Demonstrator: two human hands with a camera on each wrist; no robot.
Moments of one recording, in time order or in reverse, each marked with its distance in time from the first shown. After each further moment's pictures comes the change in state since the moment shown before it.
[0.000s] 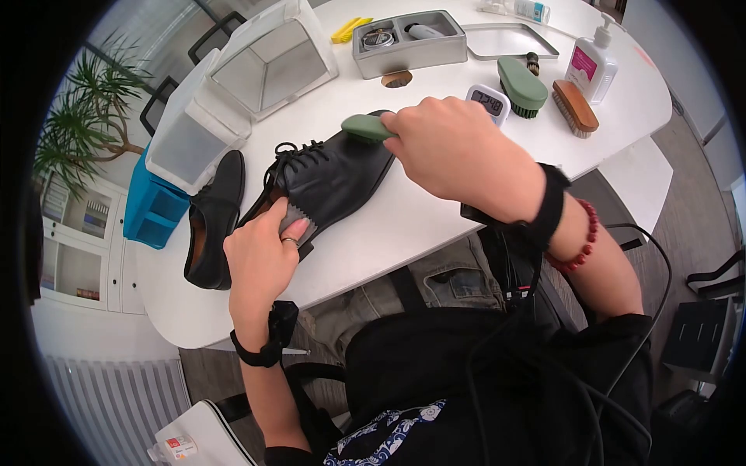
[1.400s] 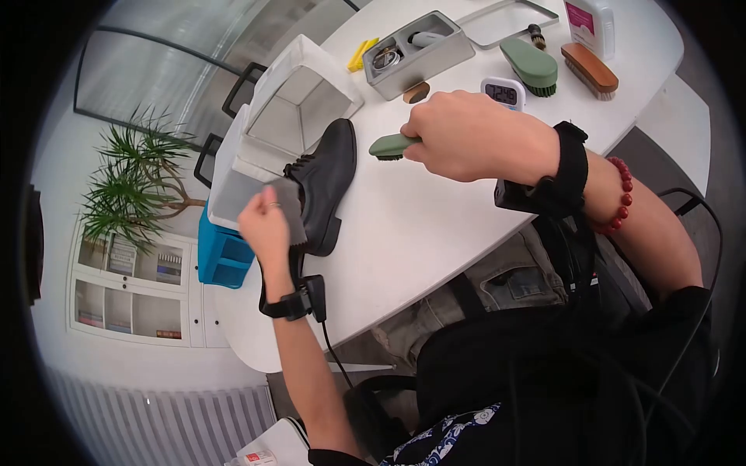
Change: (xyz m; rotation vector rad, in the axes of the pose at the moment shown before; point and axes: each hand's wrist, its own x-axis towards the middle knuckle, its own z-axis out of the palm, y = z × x) left_hand 0.095 -0.088 0.013 -0.222 0.465 -0.241; right_hand 0.005 0.021 -0.014 0.255 -0.099 0.063
